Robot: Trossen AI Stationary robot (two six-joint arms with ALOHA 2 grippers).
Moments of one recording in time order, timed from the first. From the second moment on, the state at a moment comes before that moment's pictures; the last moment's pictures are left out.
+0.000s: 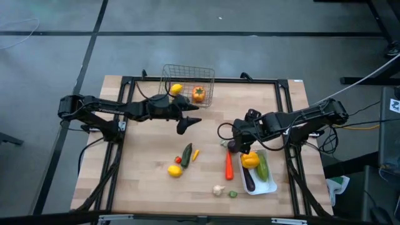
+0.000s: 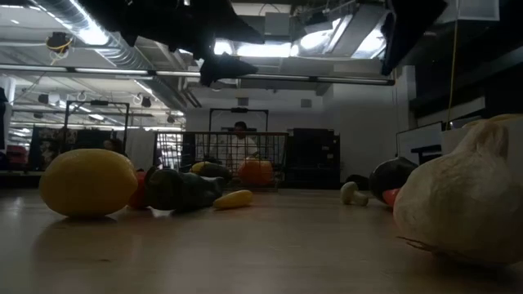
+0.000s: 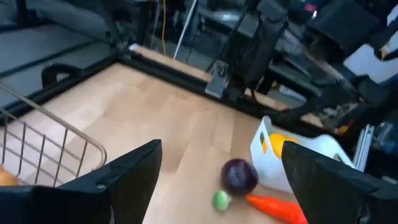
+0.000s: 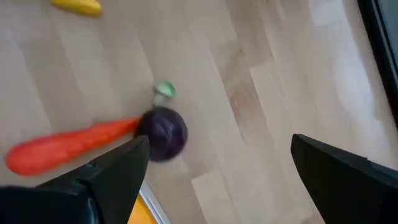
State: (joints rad) left arm 0.16 1.34 0.74 0.38 0.00 -0.32; right arm 0.27 1.47 1.38 -1.22 0.36 0.52
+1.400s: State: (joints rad) left arm 0.10 1.34 0.59 0.59 -0.03 -0.28; right arm 0.17 1.48 1.11 -0.97 0.13 0.54
